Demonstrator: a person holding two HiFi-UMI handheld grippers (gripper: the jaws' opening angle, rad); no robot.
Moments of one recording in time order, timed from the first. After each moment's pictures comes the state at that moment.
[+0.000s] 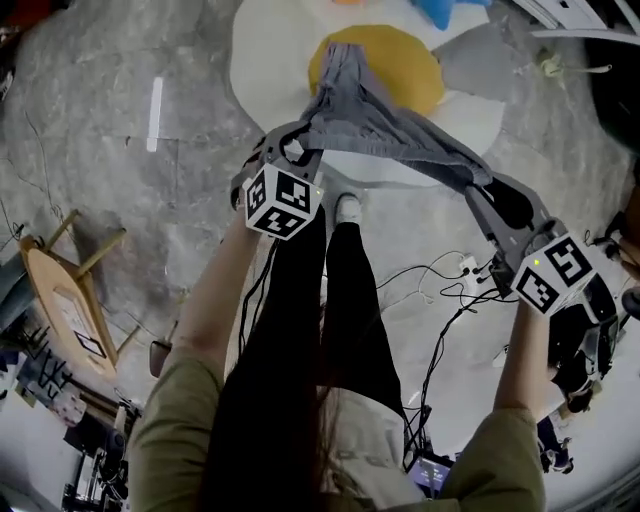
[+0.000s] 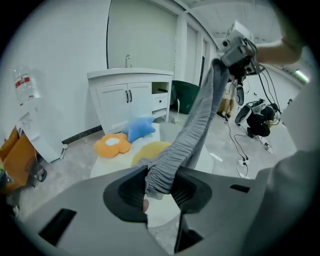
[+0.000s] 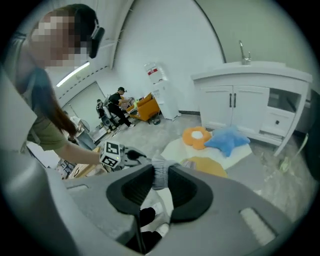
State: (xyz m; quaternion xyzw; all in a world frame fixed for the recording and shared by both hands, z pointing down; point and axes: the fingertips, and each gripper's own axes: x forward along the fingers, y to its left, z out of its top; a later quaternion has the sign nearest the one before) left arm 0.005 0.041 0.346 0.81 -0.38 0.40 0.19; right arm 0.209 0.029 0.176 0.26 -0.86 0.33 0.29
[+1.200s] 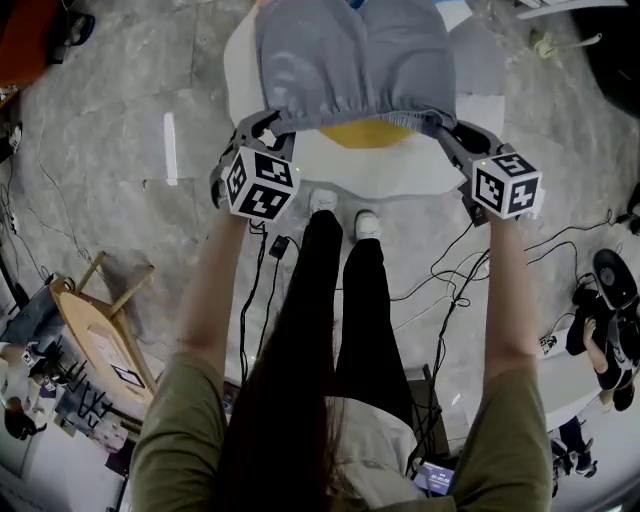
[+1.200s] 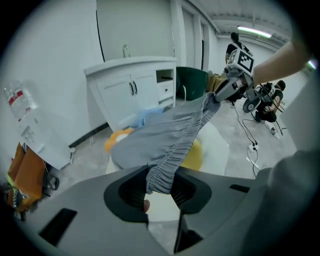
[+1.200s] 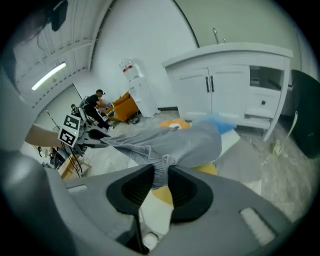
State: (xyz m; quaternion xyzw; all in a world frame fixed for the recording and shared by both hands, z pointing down) left arm -0.042 -0.038 0.353 0.77 -0.38 0.47 0.17; right arm 0.229 -0.052 0.335 0.36 -0.81 0.36 0.28
